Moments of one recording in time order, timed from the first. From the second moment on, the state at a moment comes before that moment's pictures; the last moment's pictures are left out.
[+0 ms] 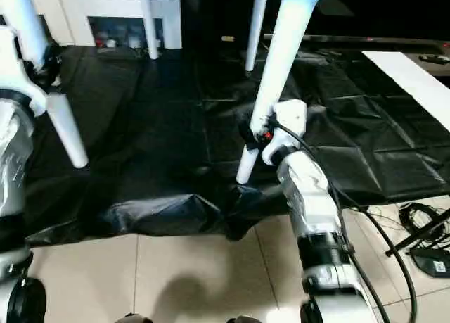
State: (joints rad) left arm -0.56 0.33 0.30 -0.11 -0.01 0.48 -0.10; right arm -0.57 -0.14 -0.06 0.49 0.22 -0.01 0.39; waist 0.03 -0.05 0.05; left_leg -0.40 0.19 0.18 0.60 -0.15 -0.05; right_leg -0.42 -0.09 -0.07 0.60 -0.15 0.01
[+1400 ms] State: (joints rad) left arm -0.34 0.38 0.33 -0.27 0.00 0.65 -0.05; right arm -1.03 -0.09 -0.15 1.24 0.19 -0.31 0.46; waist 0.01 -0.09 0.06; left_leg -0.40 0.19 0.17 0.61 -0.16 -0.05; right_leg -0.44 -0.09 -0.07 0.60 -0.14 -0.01
